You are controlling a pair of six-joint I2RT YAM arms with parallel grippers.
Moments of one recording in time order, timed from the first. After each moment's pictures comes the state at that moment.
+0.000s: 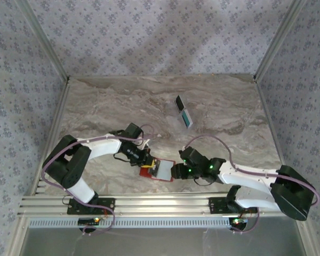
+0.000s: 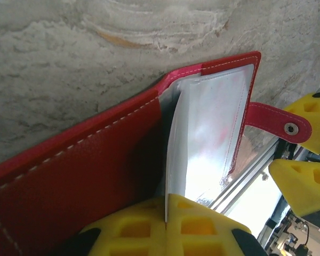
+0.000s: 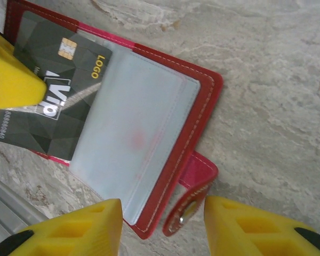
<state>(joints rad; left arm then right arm) -0.64 1.61 0.76 -0.42 0.72 -0.55 0.97 1.15 0.45 -0.22 -0.12 0.82</state>
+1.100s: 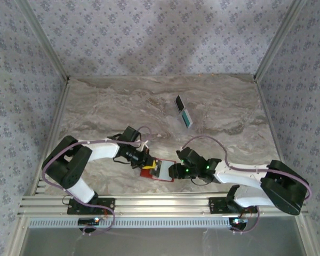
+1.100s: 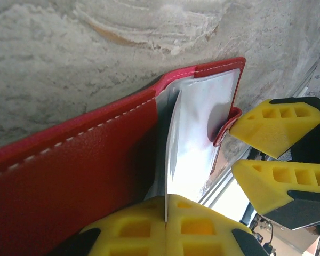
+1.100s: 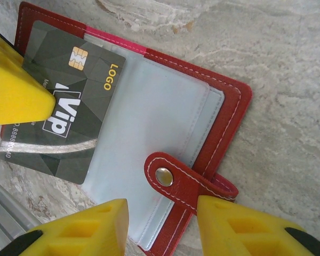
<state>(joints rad) -0.63 1.61 0.66 -0.22 0.81 -0.68 0.97 1.22 0.41 -0.08 -0.14 0.83</state>
